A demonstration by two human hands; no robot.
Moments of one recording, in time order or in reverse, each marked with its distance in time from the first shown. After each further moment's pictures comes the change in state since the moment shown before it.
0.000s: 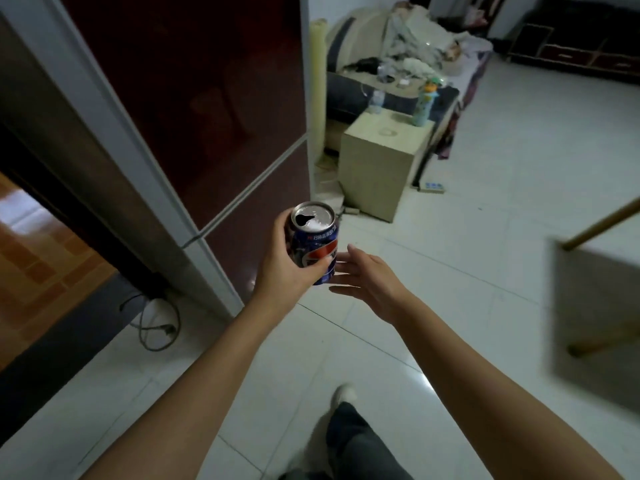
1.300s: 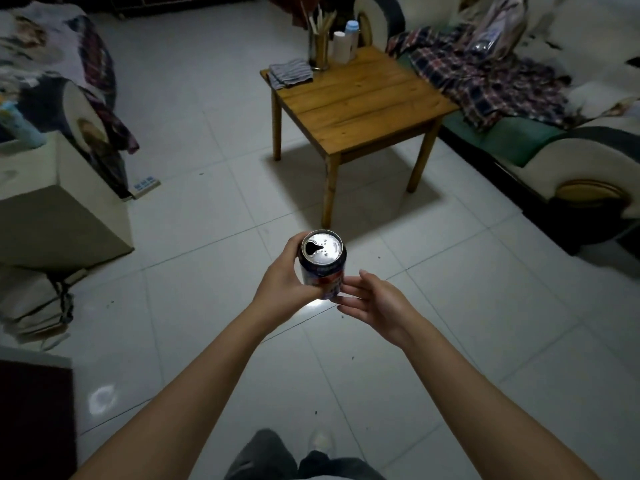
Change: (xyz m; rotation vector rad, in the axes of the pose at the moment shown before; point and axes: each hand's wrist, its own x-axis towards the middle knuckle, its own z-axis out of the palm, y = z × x) left_hand -0.140 0.105 0.460 0.105 -1.135 0.304; right_hand -0.332 0.154 -0.351 0.802 0.904 -0.042
